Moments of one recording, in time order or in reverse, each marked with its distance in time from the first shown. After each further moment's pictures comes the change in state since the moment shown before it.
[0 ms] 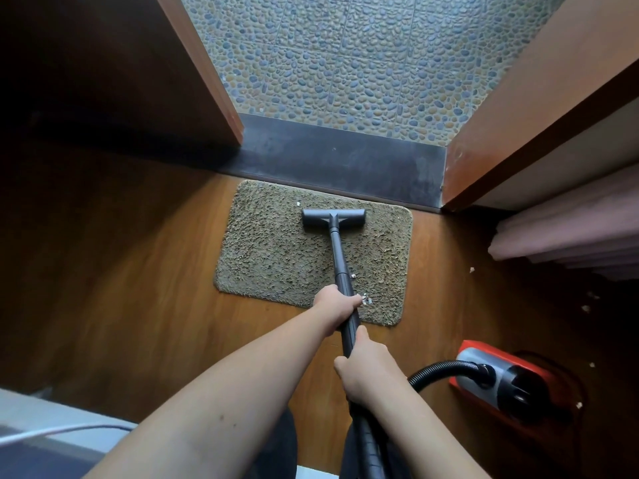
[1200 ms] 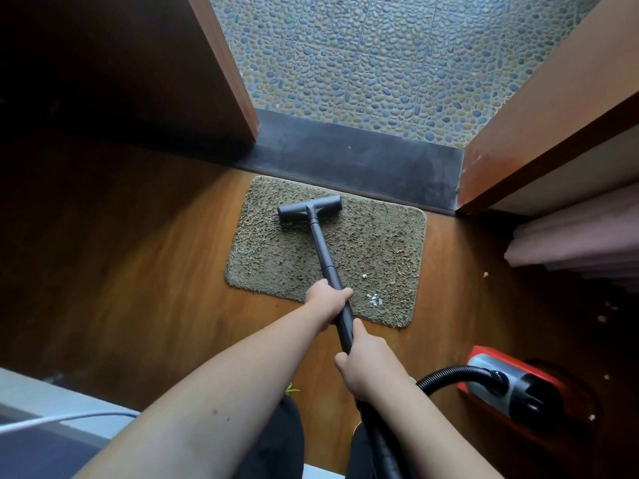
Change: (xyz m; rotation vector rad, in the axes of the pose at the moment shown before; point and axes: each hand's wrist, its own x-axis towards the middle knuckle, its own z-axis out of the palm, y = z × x) left_hand 0.012 -0.019 -0.035 -0.093 0.091 -0.014; right_hand 0.007 -0.019 0.014 -0.103 0.019 -0.123
